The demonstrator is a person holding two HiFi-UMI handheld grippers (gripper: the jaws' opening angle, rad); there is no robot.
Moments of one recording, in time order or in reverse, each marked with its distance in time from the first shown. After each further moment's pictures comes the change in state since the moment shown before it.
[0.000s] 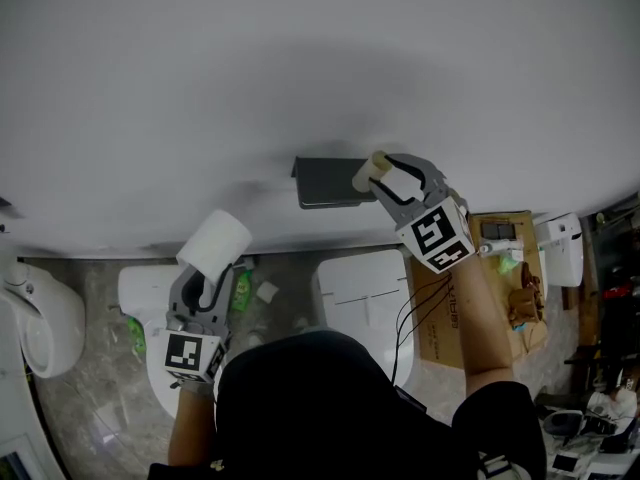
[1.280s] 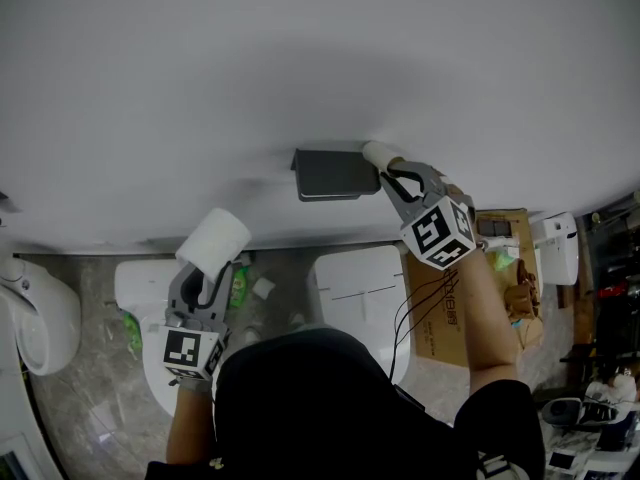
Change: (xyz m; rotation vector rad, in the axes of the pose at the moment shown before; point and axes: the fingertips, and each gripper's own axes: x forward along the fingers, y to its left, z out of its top) left arm -0.010 -0.004 -0.008 -0.007 -0.002 -0.011; right arm -0.013 0.010 -0.022 -0.156 0.127 0.024
